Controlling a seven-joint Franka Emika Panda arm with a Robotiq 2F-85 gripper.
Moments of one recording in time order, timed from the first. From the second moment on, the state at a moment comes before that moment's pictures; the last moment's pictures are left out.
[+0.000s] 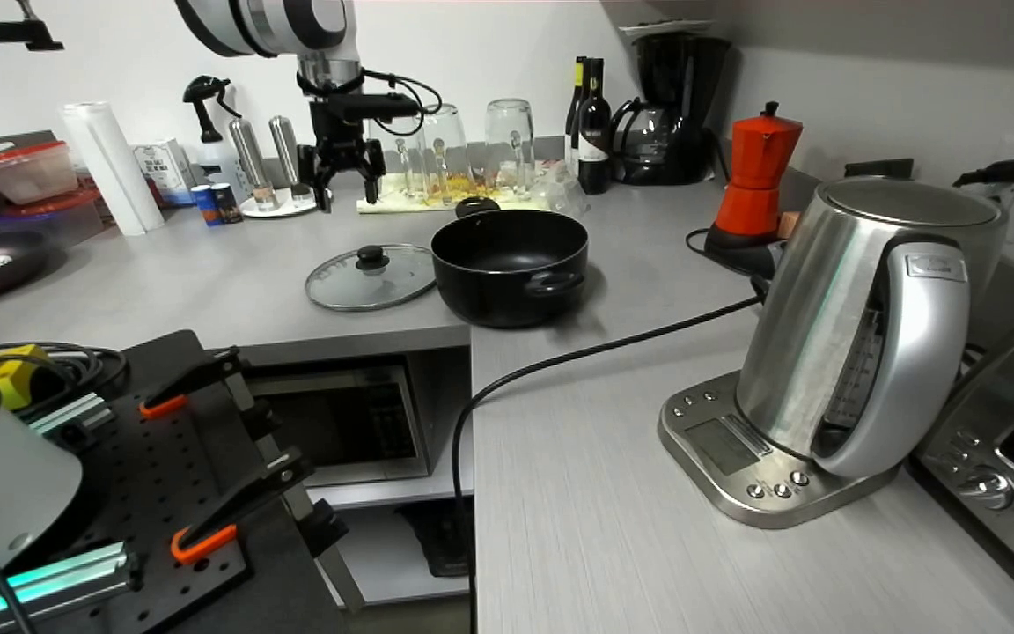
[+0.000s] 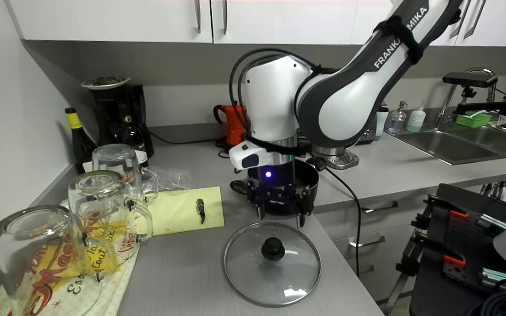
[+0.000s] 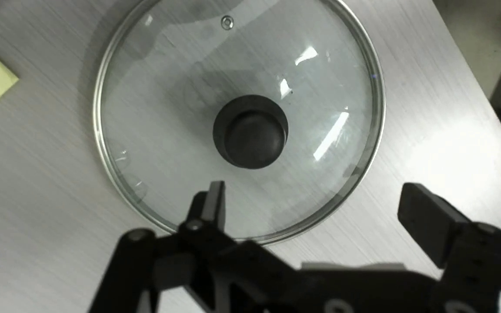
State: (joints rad) arm 0.29 0.46 0.30 -2.05 -0.16 2.38 -1.12
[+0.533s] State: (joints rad) arm 0.30 0.60 0.29 -1.99 -0.21 2.47 -1.12
